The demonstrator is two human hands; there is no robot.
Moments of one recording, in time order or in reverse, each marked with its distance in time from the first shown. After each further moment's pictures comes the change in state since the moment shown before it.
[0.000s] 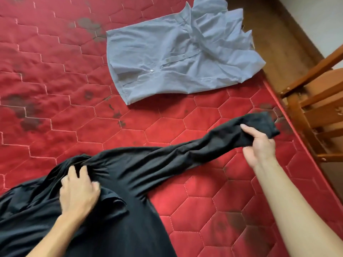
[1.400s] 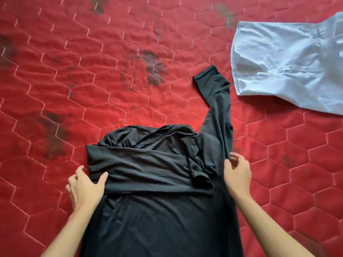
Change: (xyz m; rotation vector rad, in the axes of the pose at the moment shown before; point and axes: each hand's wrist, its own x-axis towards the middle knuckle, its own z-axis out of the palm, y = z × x) left_hand -0.081 -0.273 0.024 -0.508 0.134 -0.680; right_hand -0.205 0.246 0.065 -1.342 -0.432 -0.403
